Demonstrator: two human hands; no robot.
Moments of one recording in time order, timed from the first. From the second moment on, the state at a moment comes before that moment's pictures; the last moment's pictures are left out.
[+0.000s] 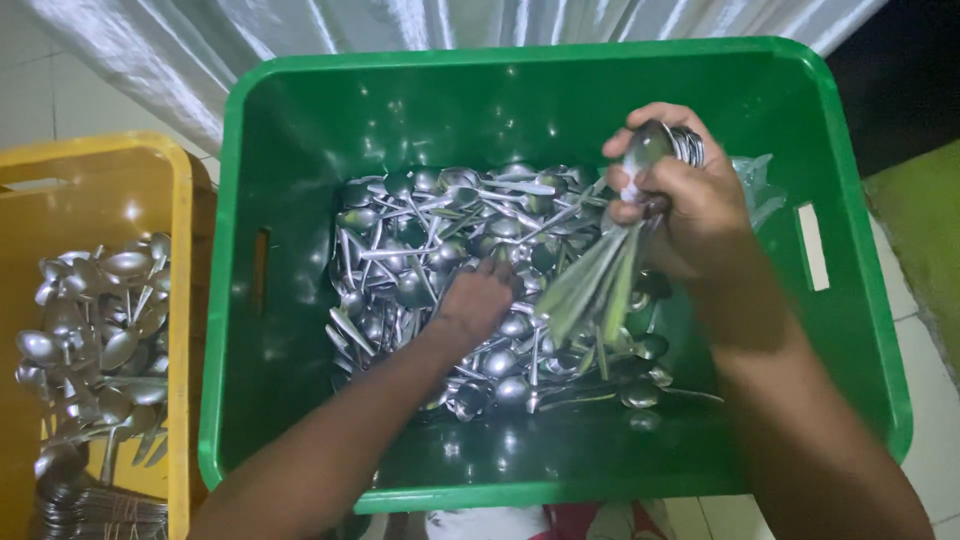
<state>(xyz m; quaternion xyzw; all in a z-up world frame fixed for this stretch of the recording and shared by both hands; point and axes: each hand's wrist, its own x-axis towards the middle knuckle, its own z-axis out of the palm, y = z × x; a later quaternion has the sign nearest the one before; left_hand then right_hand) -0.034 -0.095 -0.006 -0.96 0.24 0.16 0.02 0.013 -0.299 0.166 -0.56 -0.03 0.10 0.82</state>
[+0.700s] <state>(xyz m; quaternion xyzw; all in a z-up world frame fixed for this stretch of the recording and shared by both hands) -0.021 -0.055 0.130 -0.80 -0.02 0.05 -0.60 -0.001 -0.288 0.162 -0.70 -0.11 0.07 0.71</state>
